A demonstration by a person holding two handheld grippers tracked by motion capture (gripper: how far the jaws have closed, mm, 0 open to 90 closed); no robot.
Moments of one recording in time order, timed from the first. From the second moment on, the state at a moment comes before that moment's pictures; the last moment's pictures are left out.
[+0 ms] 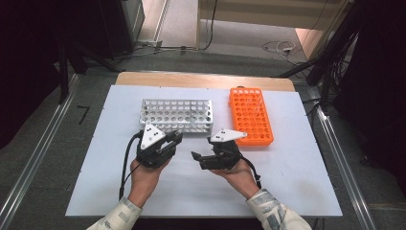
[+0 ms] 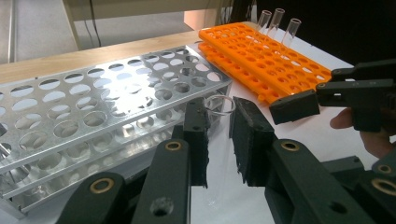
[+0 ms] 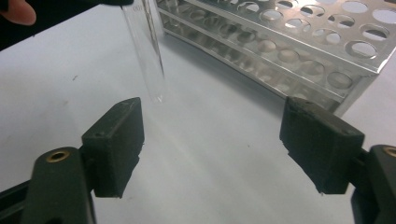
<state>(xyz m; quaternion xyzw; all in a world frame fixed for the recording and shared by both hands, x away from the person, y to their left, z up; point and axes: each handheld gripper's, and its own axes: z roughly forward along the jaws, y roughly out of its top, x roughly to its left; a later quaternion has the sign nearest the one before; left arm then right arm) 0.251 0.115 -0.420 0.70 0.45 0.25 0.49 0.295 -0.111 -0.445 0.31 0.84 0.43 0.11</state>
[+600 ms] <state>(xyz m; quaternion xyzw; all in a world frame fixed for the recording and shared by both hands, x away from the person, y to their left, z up) 0.268 0.134 -0.398 0.69 0.47 0.27 0.49 0.297 -0.121 -0.442 0.32 0.83 0.44 0.11</state>
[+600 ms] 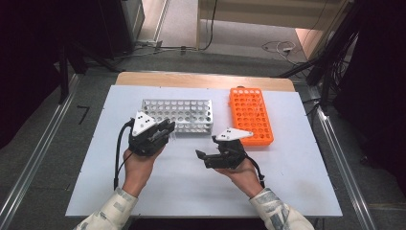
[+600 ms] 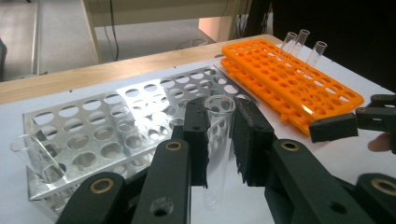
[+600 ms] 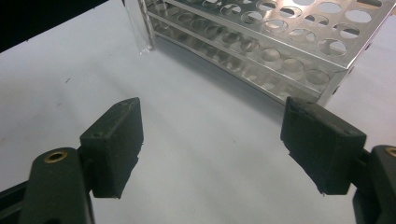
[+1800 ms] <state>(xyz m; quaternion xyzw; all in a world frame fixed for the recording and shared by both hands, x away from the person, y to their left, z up) 0.311 0.180 -0.387 0.64 0.52 0.33 0.46 0.298 -0.123 -0.441 0.32 0.83 0.44 0.11</state>
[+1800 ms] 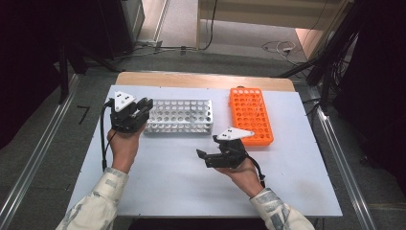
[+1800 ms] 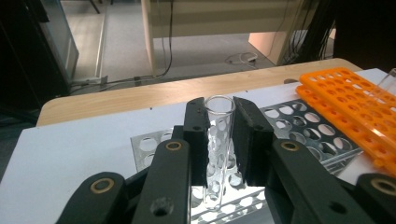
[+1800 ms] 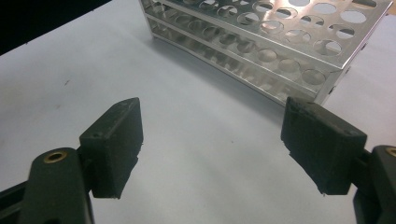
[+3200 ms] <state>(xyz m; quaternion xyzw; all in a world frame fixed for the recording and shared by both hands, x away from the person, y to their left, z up) 0.323 0.173 -0.426 0.63 0.53 0.36 0.43 0.297 -0.125 -0.441 0.32 0.83 0.44 0.11</state>
